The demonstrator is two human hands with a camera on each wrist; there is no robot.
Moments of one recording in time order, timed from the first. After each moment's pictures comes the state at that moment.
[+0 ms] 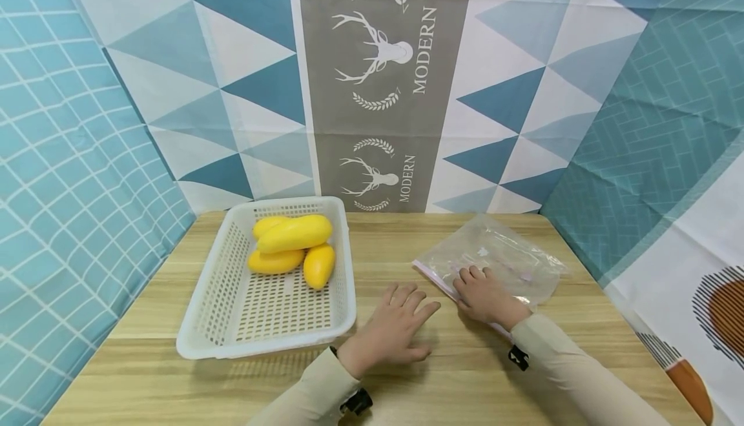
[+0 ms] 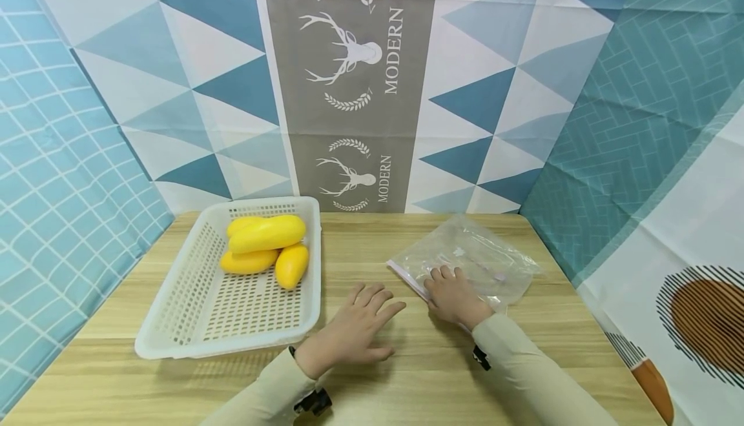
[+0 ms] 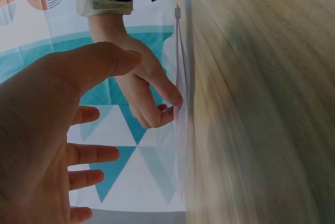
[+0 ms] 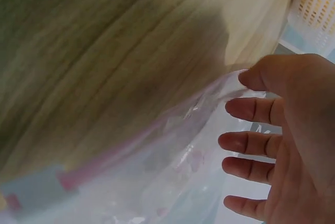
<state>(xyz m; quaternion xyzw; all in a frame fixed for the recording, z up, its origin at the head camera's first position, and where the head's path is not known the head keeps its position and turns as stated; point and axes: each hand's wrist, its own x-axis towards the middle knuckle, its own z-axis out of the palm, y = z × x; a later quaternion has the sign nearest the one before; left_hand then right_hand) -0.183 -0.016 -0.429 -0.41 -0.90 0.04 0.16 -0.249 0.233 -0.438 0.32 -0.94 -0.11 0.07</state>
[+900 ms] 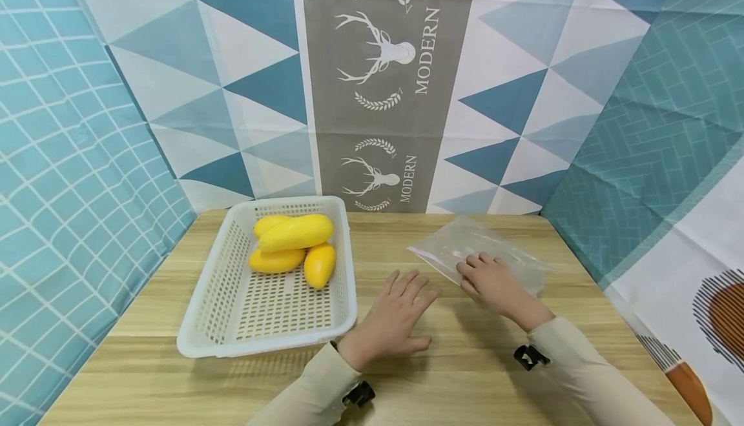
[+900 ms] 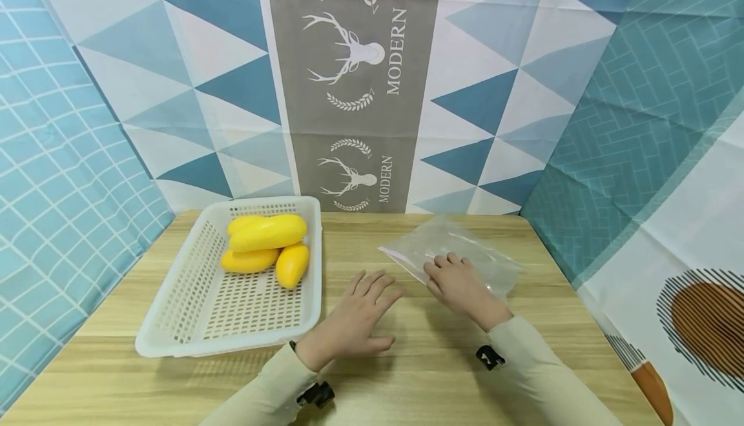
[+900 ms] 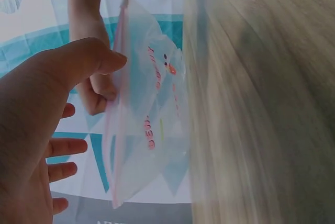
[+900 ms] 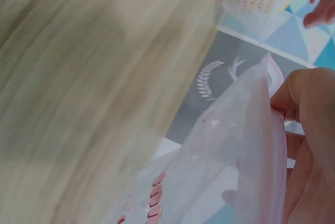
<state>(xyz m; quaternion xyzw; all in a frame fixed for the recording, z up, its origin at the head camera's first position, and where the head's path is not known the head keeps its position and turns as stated) -0.194 -0.016 -0.423 -0.41 -0.89 -0.02 0.20 -0.238 0.233 -0.400 0.32 -0.94 0.00 0.15</state>
